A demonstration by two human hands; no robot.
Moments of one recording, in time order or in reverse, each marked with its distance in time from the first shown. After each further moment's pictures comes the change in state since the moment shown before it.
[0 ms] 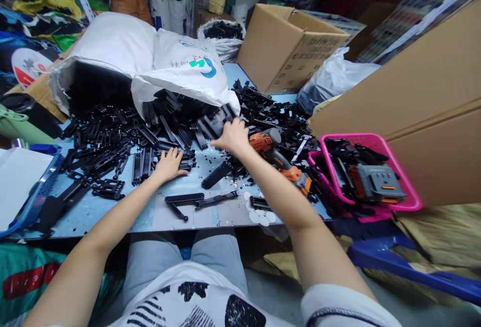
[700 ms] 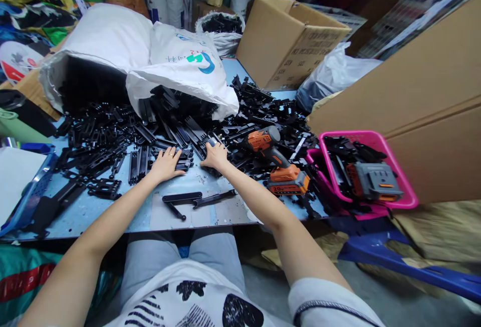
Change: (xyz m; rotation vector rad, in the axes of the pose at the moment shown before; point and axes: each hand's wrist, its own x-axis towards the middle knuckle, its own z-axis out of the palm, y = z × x) left_hand -0.002 -0.005 0.001 0.016 -0.041 0.040; right_hand -0.035 -0.029 0.081 -0.038 -0.326 -0.019
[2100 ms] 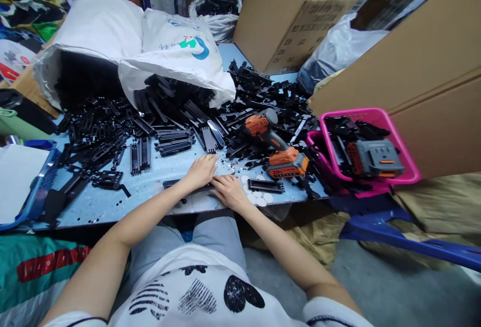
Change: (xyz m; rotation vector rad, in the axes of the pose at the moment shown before) left_hand -0.015 0.135 -0.012 -0.313 0.147 0.228; right_hand -0.164 0.055 0.051 0.149 0.330 -0.612
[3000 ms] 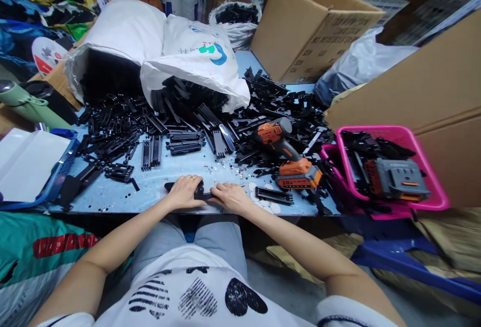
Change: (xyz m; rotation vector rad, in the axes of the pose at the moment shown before) left_hand -0.092 -0.022 -0.017 -0.012 -0.142 -0.111; right_hand 0.024 -0.020 -0.024 -0.119 -0.409 -0.132
